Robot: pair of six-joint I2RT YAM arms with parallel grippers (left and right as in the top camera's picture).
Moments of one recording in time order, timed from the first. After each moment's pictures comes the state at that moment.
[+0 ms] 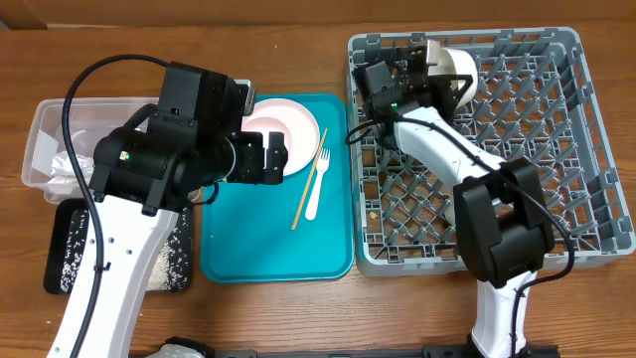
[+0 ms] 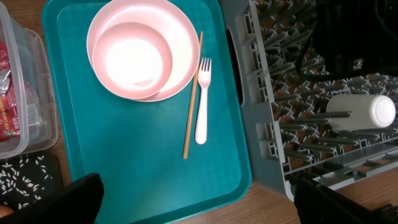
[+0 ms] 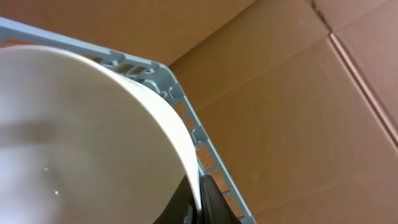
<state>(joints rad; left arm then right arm) -0.30 1.40 1.63 -1.26 0.17 -0.25 0.41 2.11 1.55 -0.49 1.47 0.13</state>
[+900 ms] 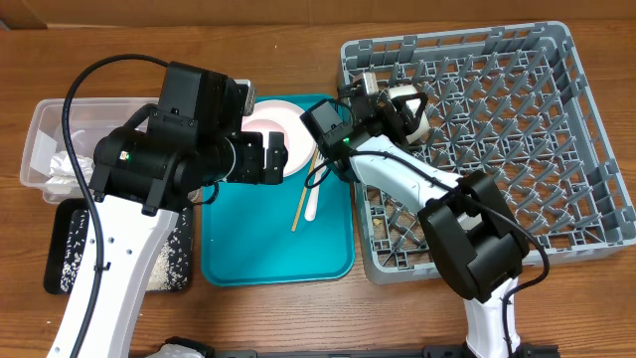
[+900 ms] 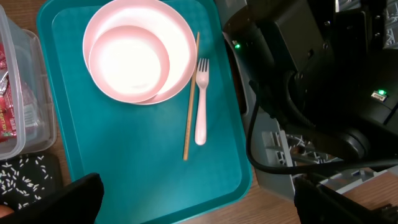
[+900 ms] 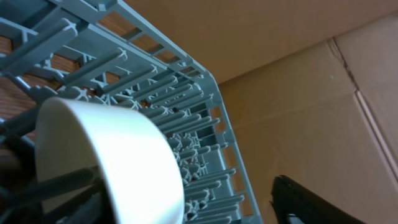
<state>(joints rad) -0.30 1.40 1.63 -1.26 0.17 -0.25 0.62 2.11 1.48 -0.54 1.41 0.08</state>
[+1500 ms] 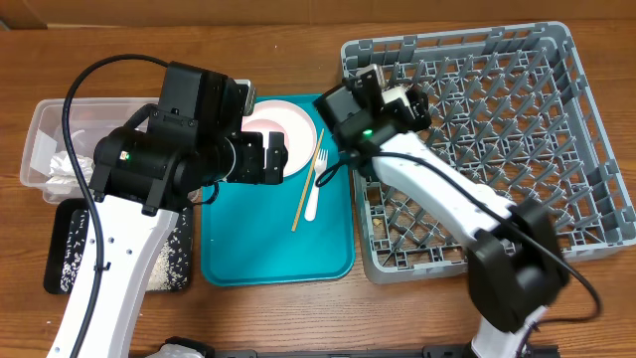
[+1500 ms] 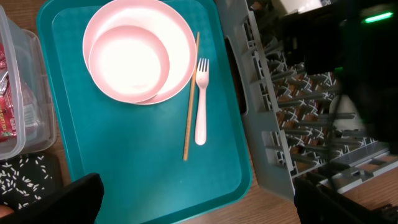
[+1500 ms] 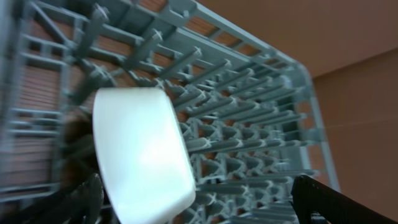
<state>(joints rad) -0.30 1.40 1.63 -1.26 0.17 -0.25 0.59 1.89 1.49 -0.69 0.89 0.13</state>
